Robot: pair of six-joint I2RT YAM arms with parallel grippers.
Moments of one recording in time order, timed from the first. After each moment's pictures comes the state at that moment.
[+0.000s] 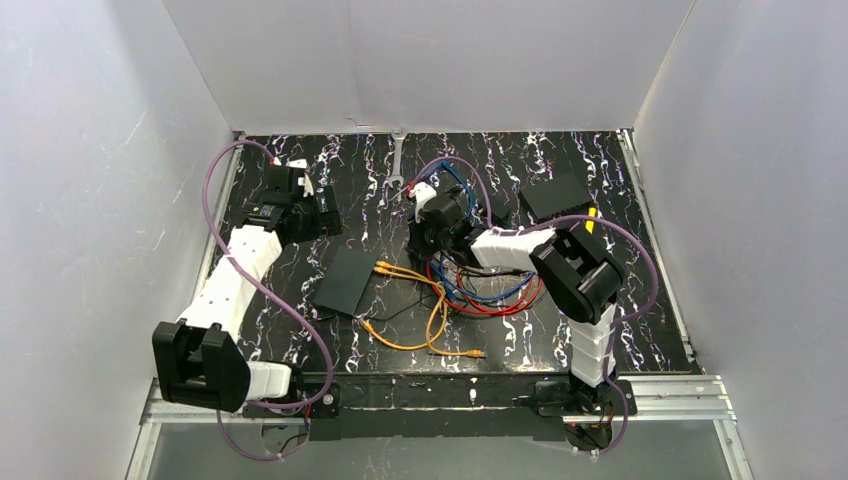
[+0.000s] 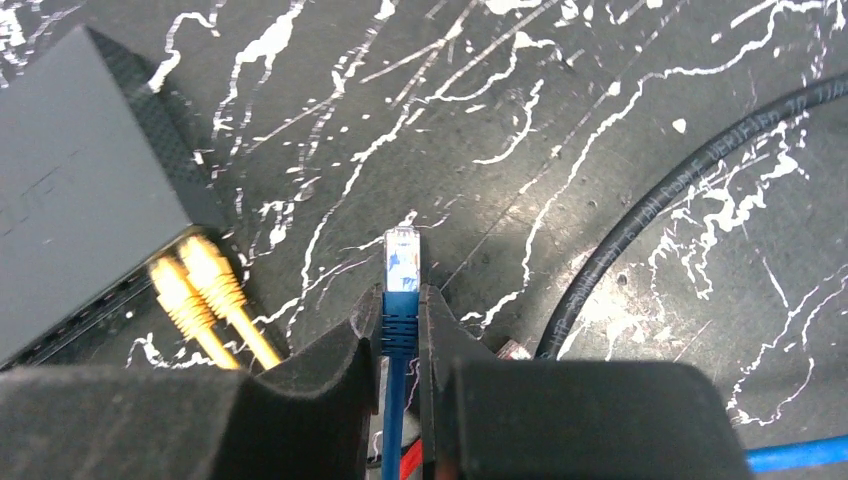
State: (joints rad) left arm -0.16 1.29 1.11 -0.71 -0.08 -0.30; right arm 0.80 1.96 1.16 0.17 -0.04 0.22
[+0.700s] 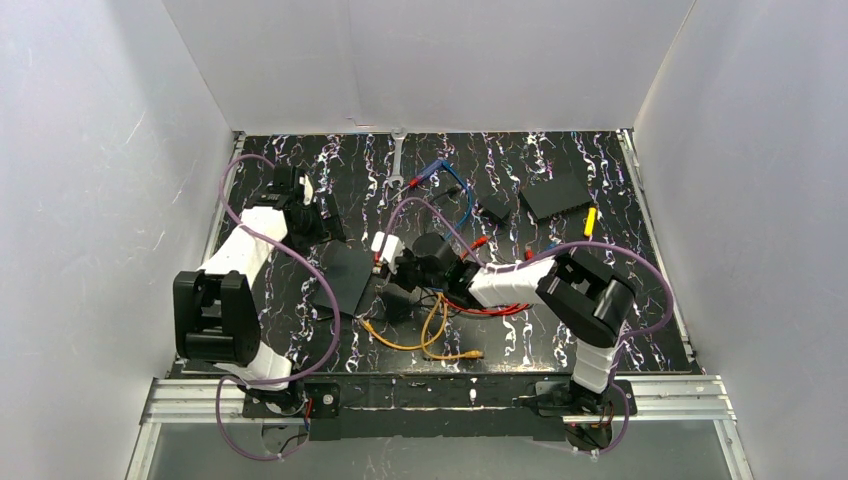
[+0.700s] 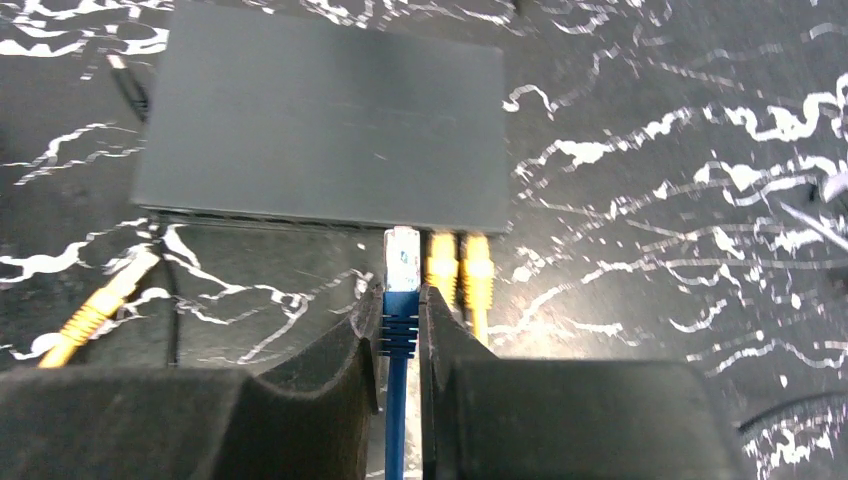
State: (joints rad) left arm -0.08 1.51 1.11 -0.71 0.10 -0.34; right arm 1.00 1.82 0.94 0.48 -0.18 -0.27
